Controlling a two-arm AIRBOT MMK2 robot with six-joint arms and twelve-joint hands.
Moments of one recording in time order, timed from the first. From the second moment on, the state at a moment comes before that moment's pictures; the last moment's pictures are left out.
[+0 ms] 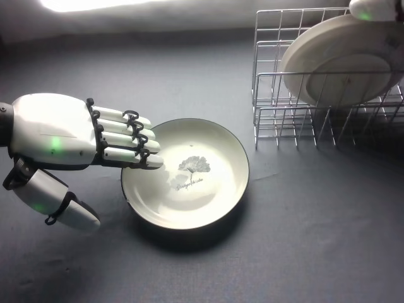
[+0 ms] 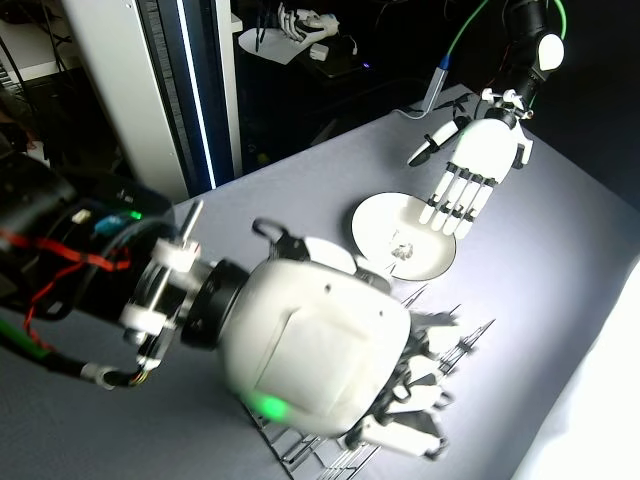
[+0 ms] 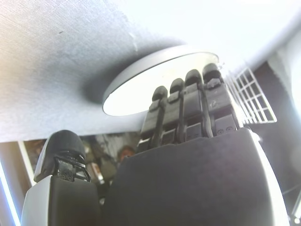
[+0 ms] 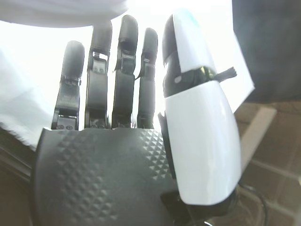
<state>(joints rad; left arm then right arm) 0.57 -1.07 1.56 1.39 -0.89 0.00 -0.31 -0.90 1.24 -0.18 0.46 0.02</state>
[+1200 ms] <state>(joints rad) 0.65 -1.09 1.59 1.37 -0.93 -0.06 -0.29 -0.97 1.05 -0.93 0.52 0.01</state>
